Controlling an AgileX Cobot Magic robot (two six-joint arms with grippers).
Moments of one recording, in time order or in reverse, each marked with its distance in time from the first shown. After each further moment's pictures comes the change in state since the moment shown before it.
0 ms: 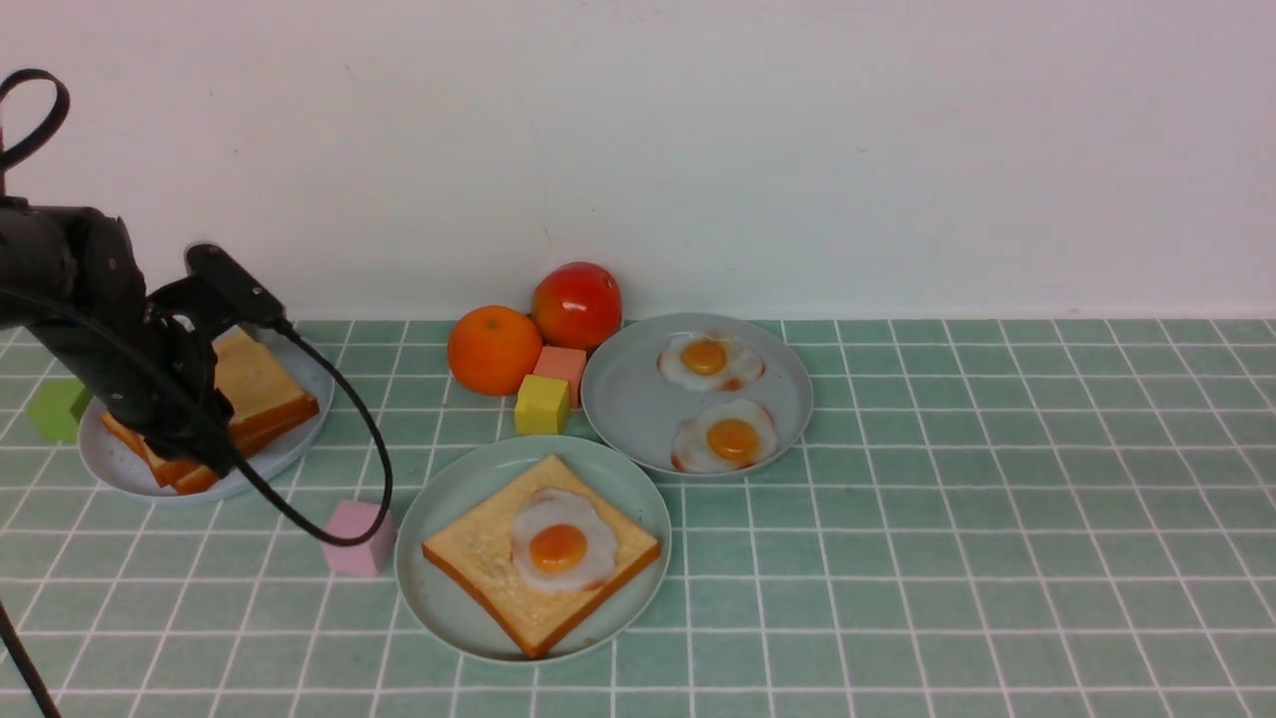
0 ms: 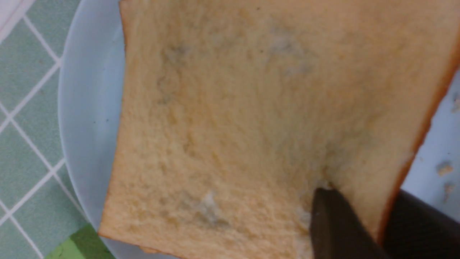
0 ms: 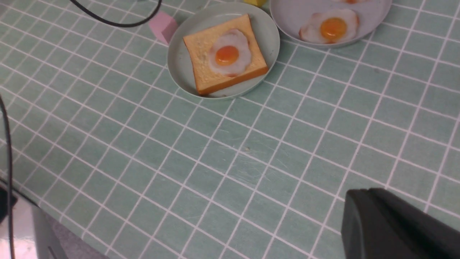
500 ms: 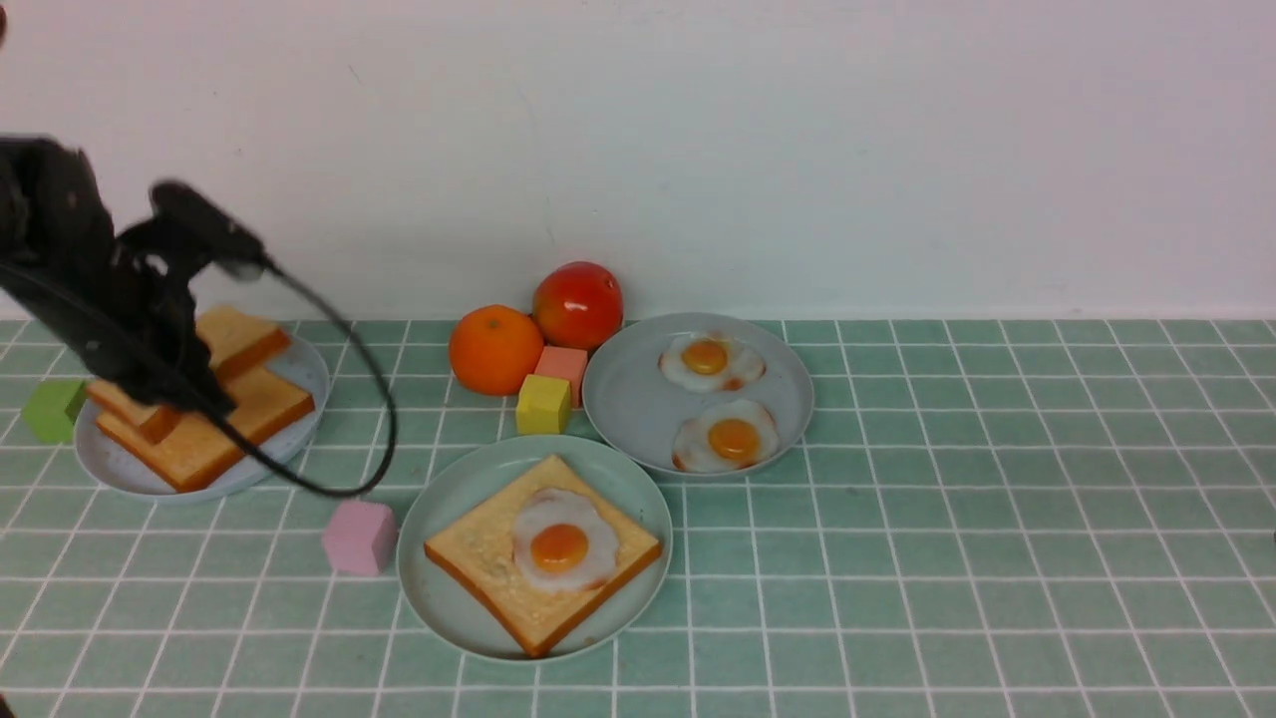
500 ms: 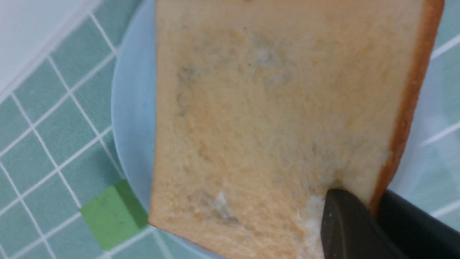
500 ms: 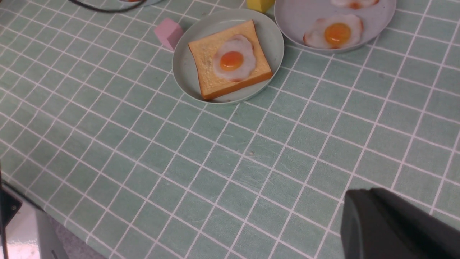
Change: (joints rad) right arm 0.000 0.000 0.001 0.003 -0.010 0.001; left arm -0.066 -0.193 0.000 -0.049 0.115 -0.167
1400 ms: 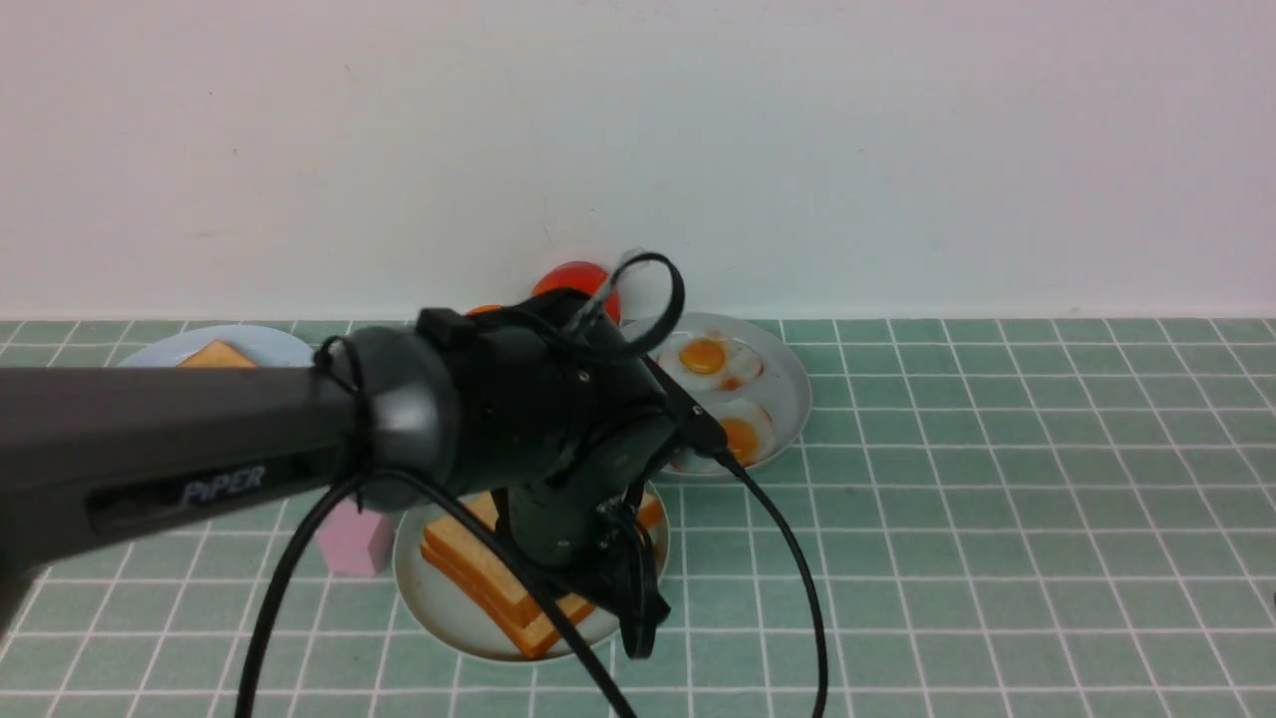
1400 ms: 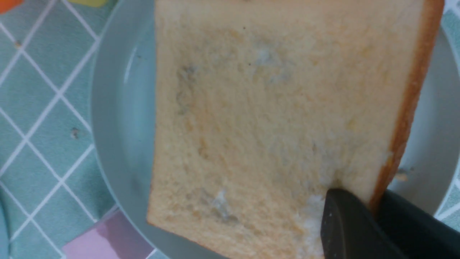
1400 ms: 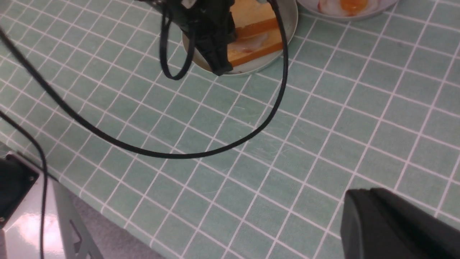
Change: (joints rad) right arm 0.000 0.000 0.000 0.038 0.074 -0.002; left arm -0.758 0.058 0.090 0.361 0.142 -0.740
